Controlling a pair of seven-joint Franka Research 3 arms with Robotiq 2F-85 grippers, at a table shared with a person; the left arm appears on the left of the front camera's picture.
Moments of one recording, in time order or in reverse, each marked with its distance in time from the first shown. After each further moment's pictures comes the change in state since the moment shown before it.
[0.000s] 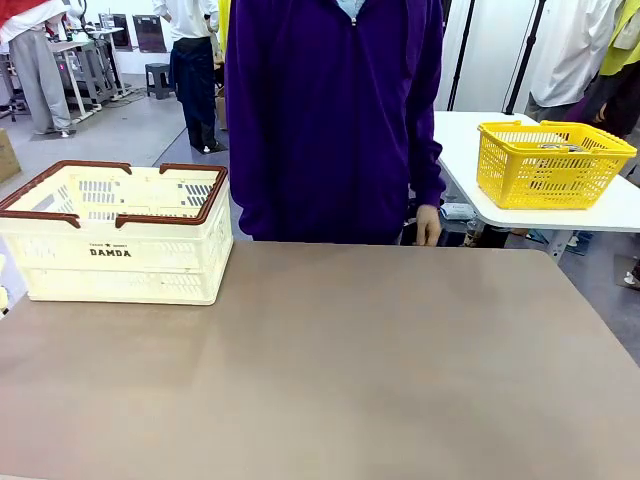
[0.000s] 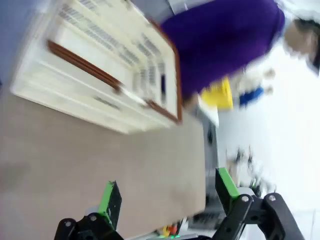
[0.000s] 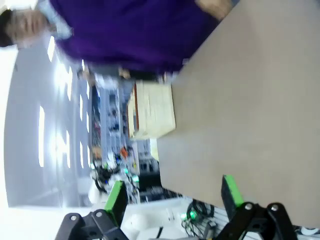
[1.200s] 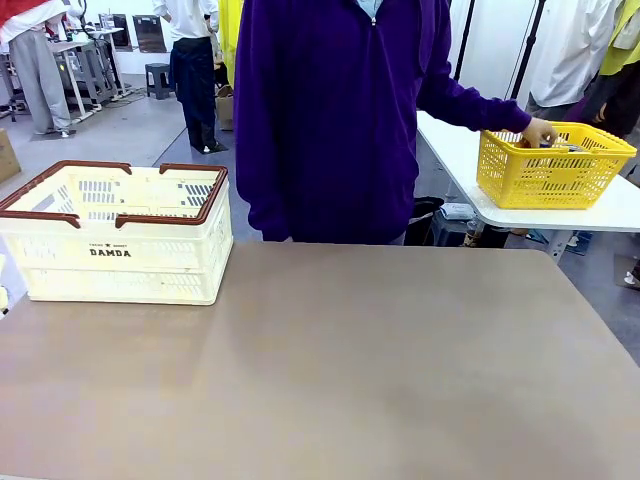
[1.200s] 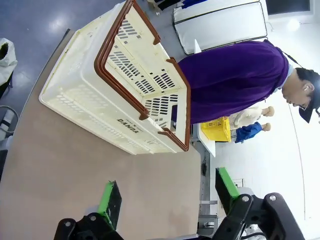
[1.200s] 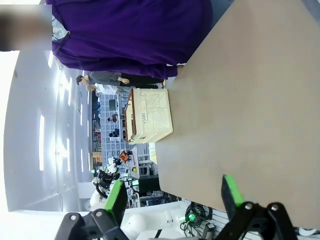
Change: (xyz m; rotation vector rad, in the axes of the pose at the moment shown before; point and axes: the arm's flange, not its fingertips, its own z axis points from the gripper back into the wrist) left arm 0.009 0.024 0.022 0.004 -0.116 0.095; right arm -0.001 -0.005 -0.002 -0.012 0.001 0.000
